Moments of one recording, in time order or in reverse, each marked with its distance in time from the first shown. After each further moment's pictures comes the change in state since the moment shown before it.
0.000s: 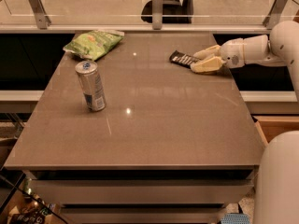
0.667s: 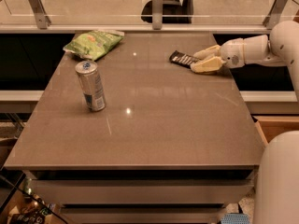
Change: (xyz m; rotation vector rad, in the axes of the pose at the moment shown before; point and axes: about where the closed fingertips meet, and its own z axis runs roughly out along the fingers) arm 0.000 0.000 0.000 0.000 0.000 0.000
